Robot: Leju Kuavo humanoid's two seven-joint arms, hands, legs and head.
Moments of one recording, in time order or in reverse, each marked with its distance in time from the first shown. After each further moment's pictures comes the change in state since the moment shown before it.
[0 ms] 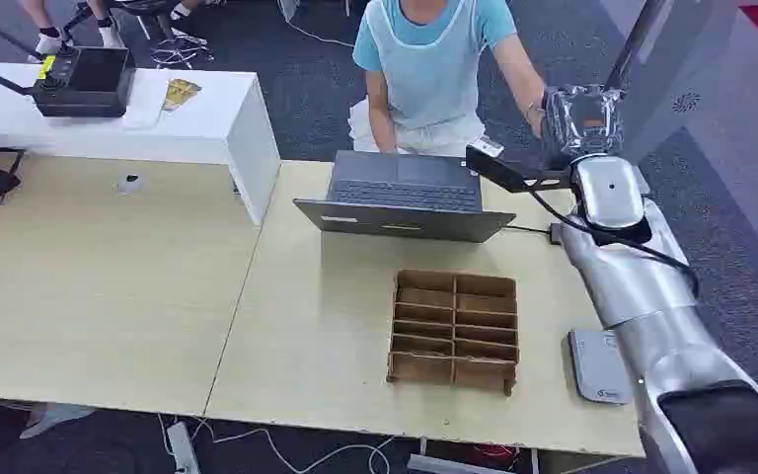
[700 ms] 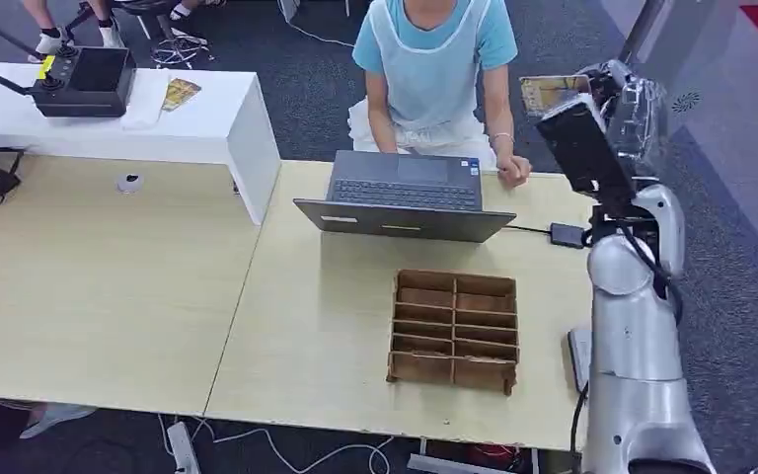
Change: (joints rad) left arm 0.005 0.001 0.000 0.000 0.000 0.010 0.000; right arm 0.253 0.223 -0.403 -0.524 -0.696 0.080 -0.272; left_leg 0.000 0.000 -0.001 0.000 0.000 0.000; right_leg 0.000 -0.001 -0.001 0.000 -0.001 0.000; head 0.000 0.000
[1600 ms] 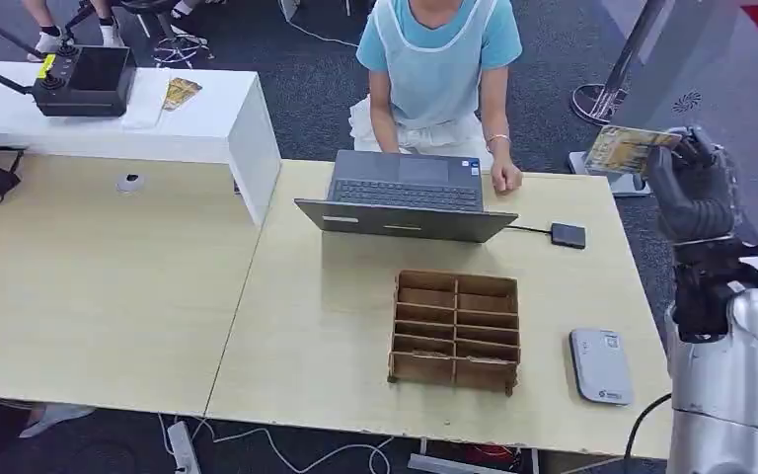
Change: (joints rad) left arm 0.015 0.023 0.027 0.000 0.000 0.017 0.000; right arm 0.164 -0.268 -0.161 0.058 -1.011 0.468 -0.064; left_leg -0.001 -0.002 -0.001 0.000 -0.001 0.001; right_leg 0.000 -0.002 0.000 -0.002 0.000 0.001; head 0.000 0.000
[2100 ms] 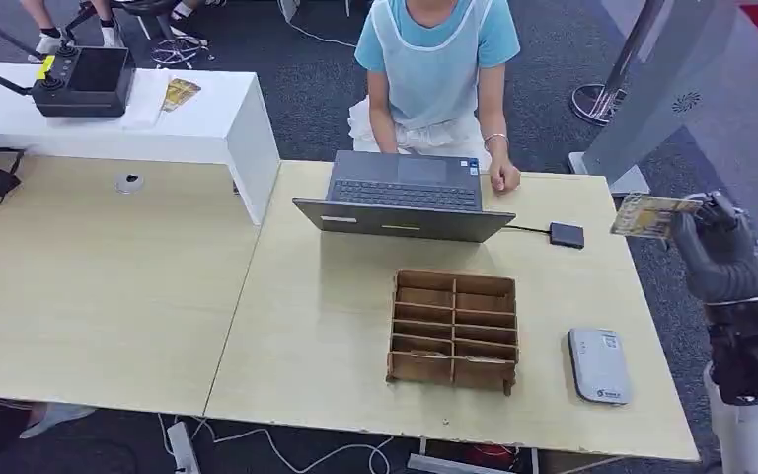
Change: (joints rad) left arm 0.008 0.006 0.024 0.000 0.000 0.016 0.003; right arm 0.223 -0.142 0.000 -0.069 -0.131 0.022 -0.036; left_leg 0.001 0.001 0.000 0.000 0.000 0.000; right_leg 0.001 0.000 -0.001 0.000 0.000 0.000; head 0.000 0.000
